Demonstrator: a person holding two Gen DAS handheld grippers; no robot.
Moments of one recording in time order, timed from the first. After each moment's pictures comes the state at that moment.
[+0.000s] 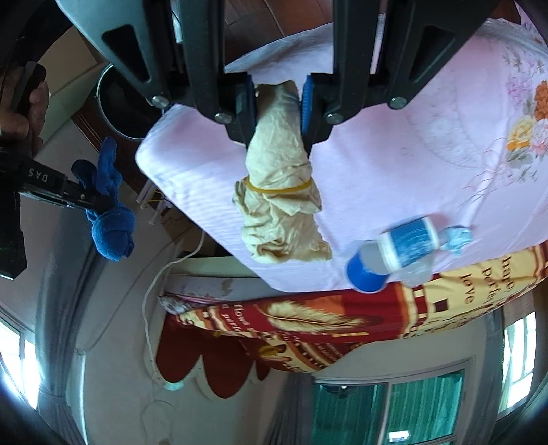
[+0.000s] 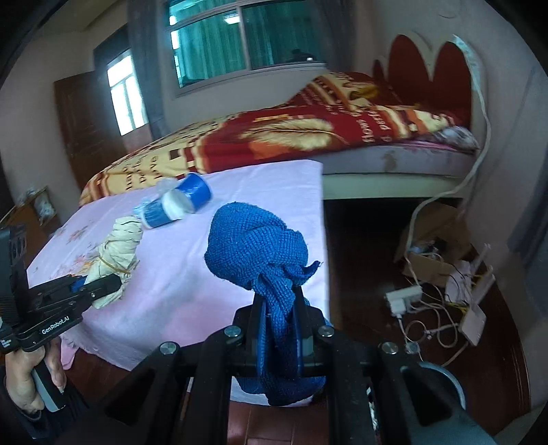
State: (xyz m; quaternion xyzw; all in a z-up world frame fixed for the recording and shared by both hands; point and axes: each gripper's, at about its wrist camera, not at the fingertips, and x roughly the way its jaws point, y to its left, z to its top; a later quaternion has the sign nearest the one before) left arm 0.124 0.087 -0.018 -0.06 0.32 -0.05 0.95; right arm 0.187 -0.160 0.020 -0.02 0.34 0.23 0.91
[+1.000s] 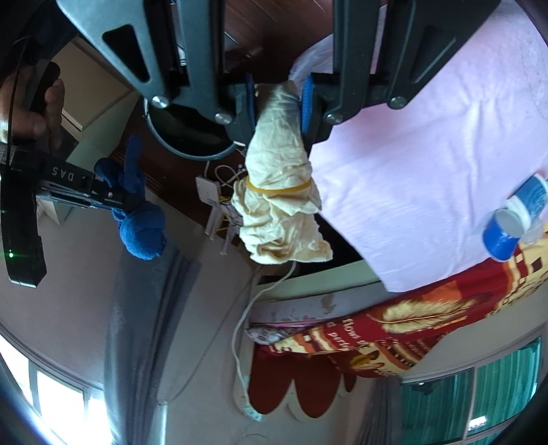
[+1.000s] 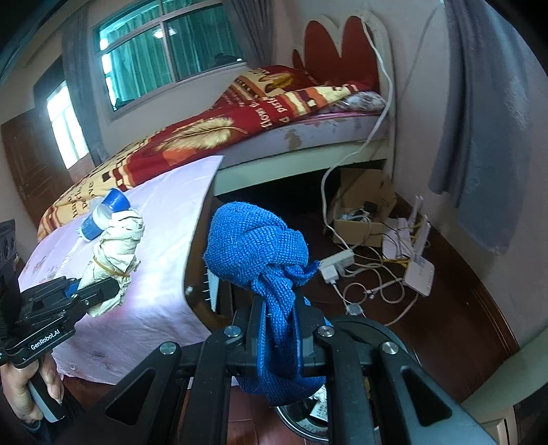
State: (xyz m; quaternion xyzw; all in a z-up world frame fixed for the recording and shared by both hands) left arm 0.138 -0.066 -0.020 0.00 0.33 -0.19 0.92; right arm 0.158 -0.308 -0.001 0.04 0.36 0.11 0.93
